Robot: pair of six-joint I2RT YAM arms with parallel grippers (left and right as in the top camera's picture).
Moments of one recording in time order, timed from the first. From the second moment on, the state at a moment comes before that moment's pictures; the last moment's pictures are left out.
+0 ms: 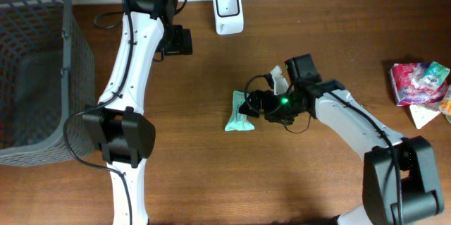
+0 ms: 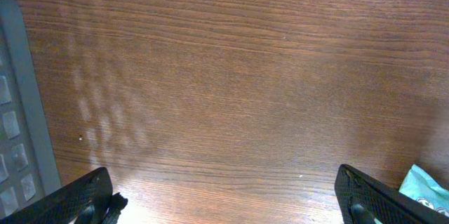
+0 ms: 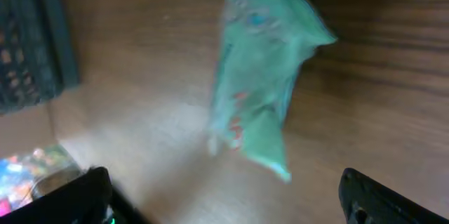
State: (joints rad) left arm -0.22 2.28 2.40 -1.50 -0.17 -0.30; right arm 0.26 1.70 1.05 -0.56 -0.65 0.40
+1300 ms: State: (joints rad) left arm -0.22 2.28 2.40 -1.50 -0.17 -0.30; right arm 0.35 1.84 1.43 -1.15 -0.11 0.59
